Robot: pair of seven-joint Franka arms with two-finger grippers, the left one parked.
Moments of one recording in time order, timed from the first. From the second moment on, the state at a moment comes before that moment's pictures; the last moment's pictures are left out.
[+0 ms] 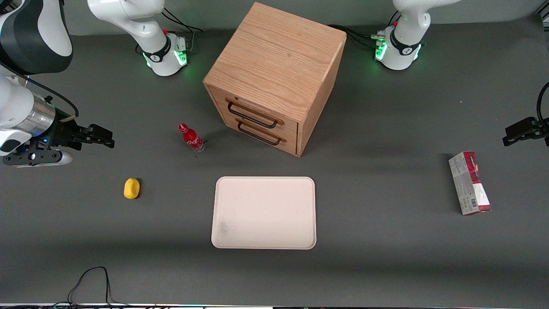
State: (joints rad) arm 0.11 0.08 -0.04 -1.65 0.03 1.68 0.05
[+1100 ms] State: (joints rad) arm 0.10 0.10 -0.04 -1.62 0.03 1.61 0.06
